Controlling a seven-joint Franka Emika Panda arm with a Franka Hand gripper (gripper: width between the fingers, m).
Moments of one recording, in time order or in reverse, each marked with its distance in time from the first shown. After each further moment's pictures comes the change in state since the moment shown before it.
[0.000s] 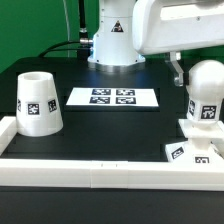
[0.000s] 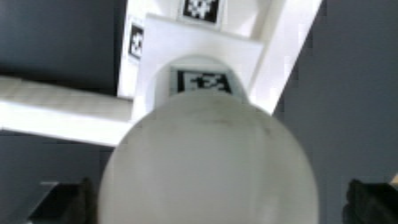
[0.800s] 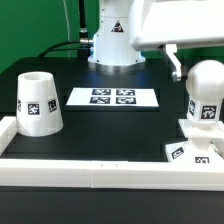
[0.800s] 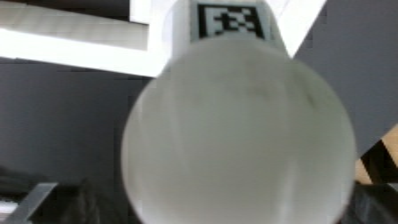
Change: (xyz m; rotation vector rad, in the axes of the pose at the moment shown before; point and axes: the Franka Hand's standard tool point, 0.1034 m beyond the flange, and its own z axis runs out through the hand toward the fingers) arm 0.011 0.006 -0.012 -0.074 0.379 0.031
